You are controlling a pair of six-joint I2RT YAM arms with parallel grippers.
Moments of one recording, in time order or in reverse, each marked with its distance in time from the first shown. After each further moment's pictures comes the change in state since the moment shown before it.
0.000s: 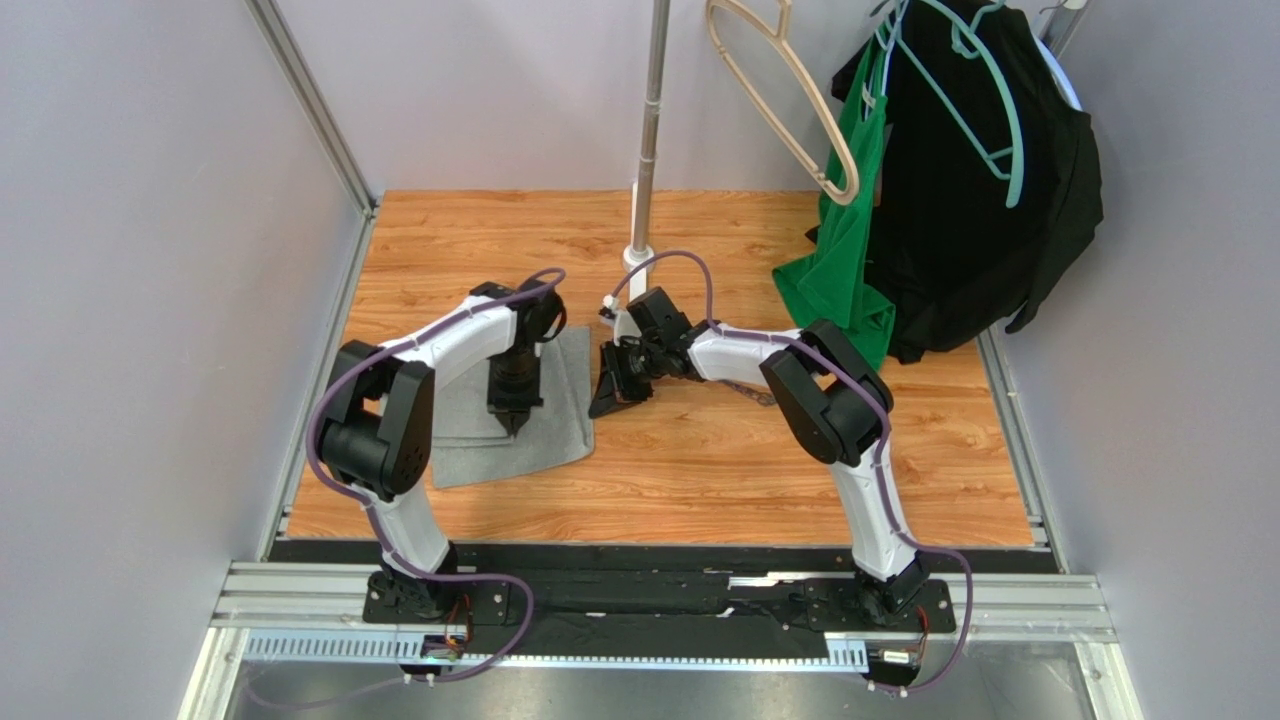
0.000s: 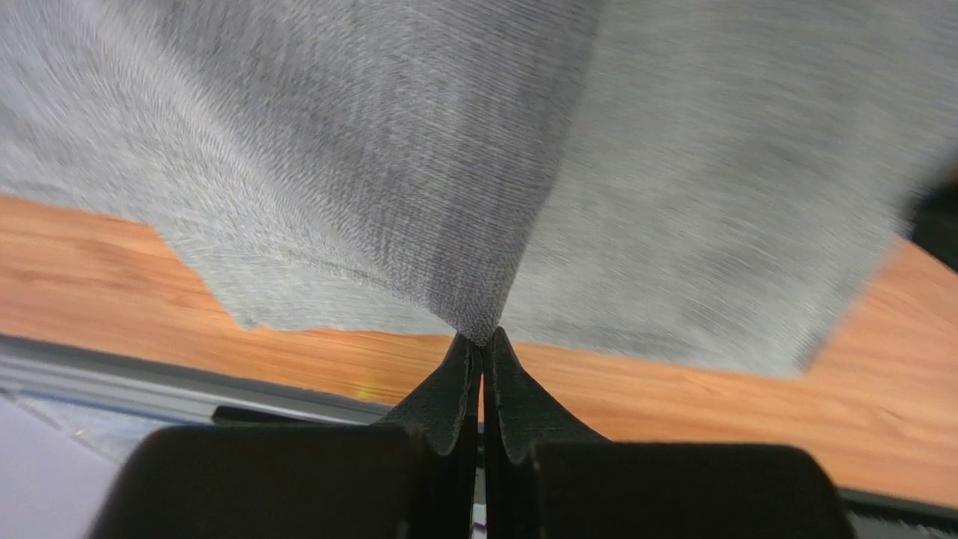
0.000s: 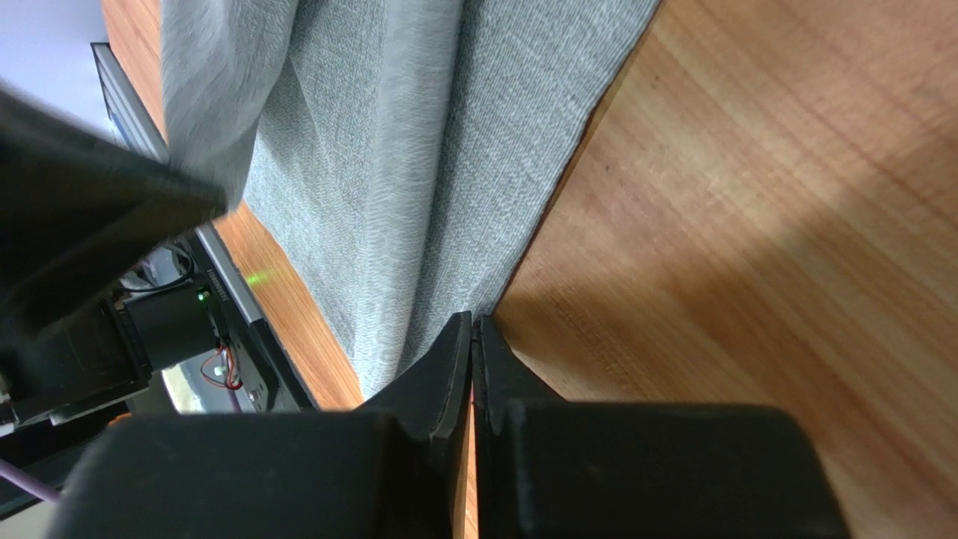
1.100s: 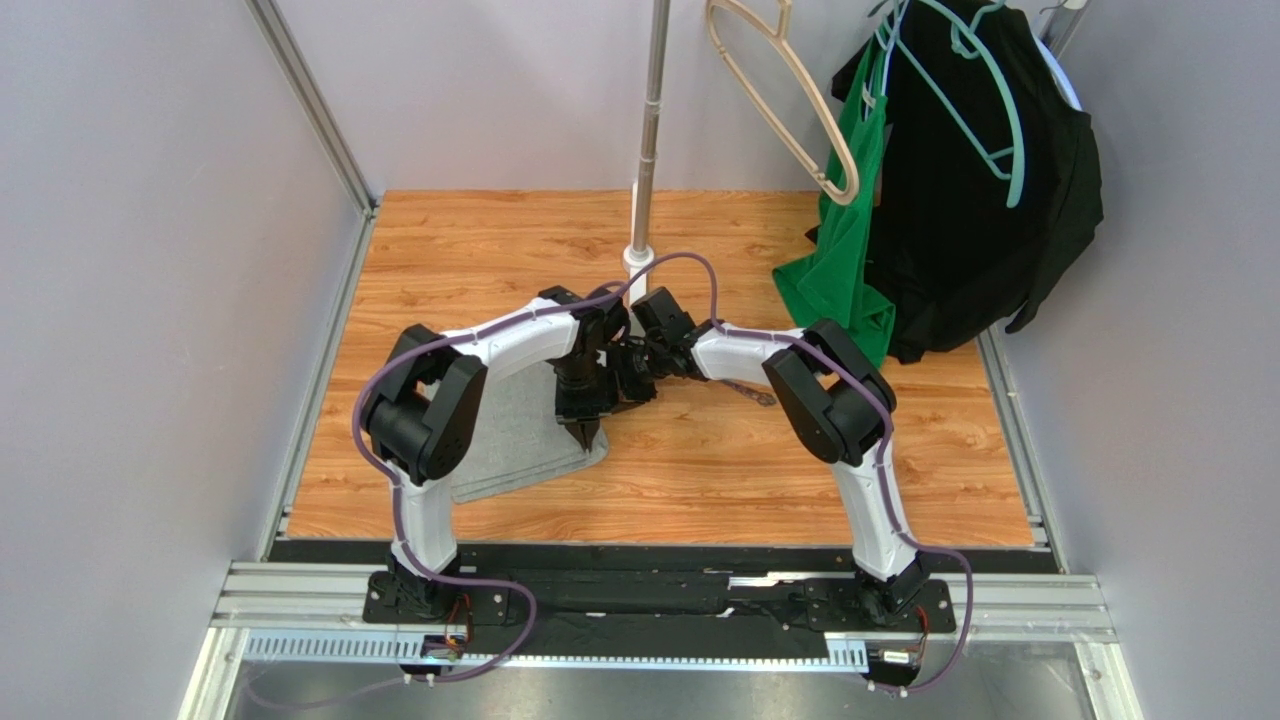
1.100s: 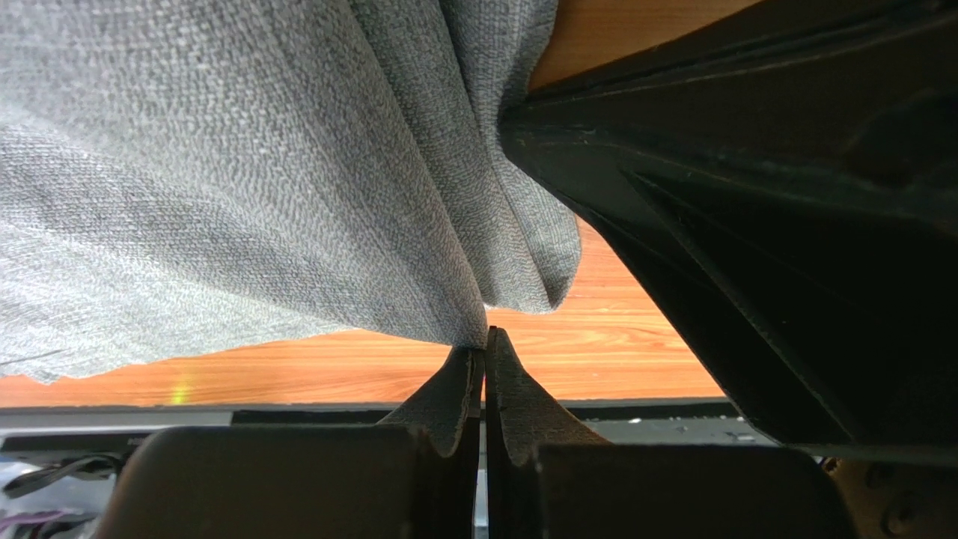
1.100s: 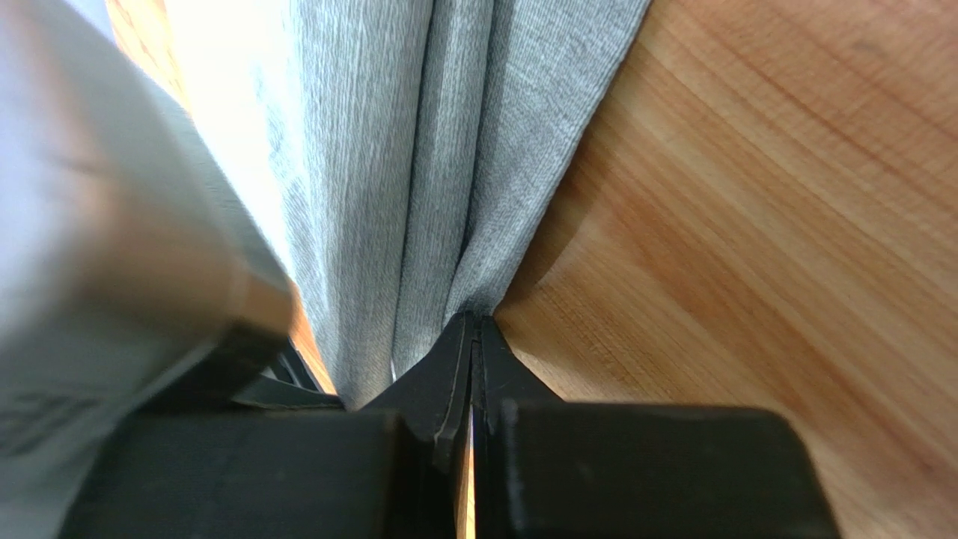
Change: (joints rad) left arm -0.228 0.145 0.159 0.012 0.271 -0.173; right arm -0.008 -0.009 -0.016 -0.005 0.000 0.047
